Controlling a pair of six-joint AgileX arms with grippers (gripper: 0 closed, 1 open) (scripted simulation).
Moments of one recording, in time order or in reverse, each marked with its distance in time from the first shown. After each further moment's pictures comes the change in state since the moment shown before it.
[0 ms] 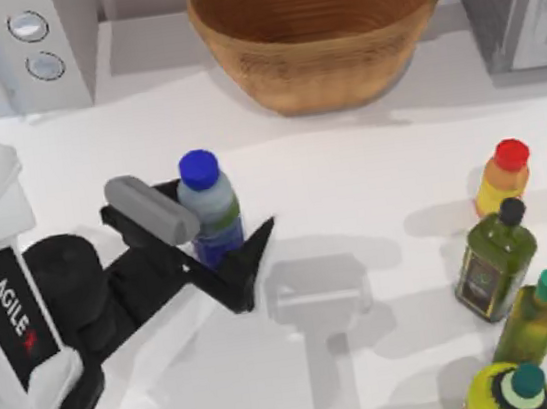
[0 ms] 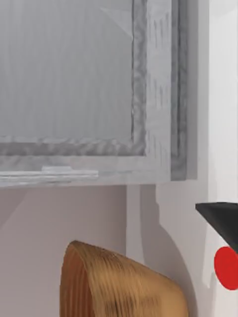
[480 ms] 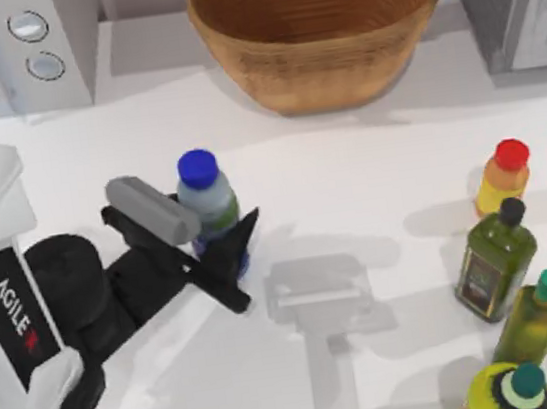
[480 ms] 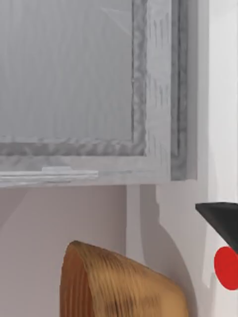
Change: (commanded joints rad) left arm 0.000 0.000 0.000 0.000 0.000 0.000; right arm 0.000 0.000 0.000 0.000 0.000 0.000
